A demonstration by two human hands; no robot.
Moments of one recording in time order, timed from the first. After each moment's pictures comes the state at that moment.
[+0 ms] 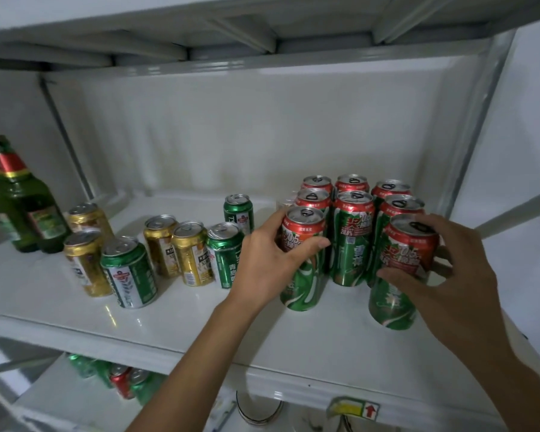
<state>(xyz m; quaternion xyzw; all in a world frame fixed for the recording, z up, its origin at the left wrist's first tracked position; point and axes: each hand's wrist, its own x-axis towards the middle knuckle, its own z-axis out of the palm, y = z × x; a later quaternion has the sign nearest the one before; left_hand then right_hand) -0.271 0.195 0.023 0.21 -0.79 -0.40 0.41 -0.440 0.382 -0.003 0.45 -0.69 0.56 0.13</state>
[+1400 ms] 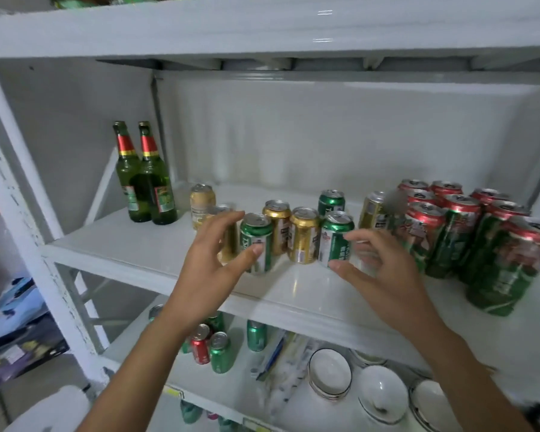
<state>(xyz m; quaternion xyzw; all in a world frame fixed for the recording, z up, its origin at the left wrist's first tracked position) 0.006 0.114 0.009 0.26 -0.79 -0.32 0.45 -0.227 0.272 0.012 0.53 -0.67 0.52 0.00</state>
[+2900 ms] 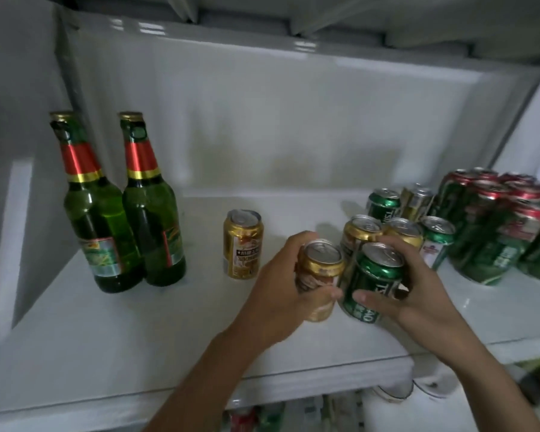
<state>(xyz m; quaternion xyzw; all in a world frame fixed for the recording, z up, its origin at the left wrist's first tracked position) -0.001 -0.119 -0.026 0.04 -0.82 -0.52 0.23 -0.103 0.084 -0.013 0.35 -0.75 0.56 0.00</state>
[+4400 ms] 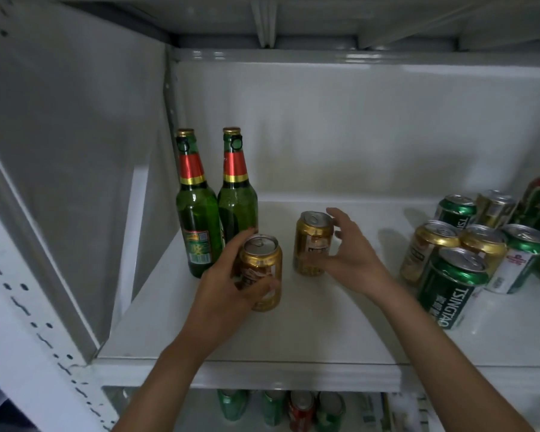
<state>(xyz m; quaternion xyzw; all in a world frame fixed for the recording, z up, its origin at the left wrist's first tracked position) 0.127 -0.225 -0.034 0.18 -0.79 -0.48 0.35 -0.070 -0.091 -0.003 0.38 -0.80 0.47 -0.07</state>
